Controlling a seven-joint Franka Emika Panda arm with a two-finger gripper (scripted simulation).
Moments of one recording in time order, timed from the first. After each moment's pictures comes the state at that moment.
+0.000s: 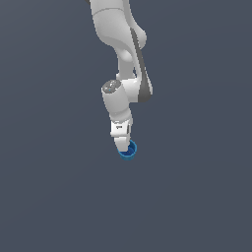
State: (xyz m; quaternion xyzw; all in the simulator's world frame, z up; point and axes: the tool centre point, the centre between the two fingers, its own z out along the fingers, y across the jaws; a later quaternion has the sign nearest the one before) arm -0.028 0.011 0.078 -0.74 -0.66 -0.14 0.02
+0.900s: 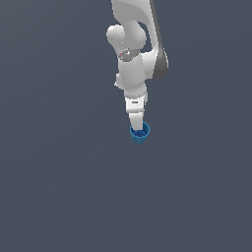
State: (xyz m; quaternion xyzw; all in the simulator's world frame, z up) arm -0.079 0.067 0.157 -0.74 -0.66 -0.13 0.02
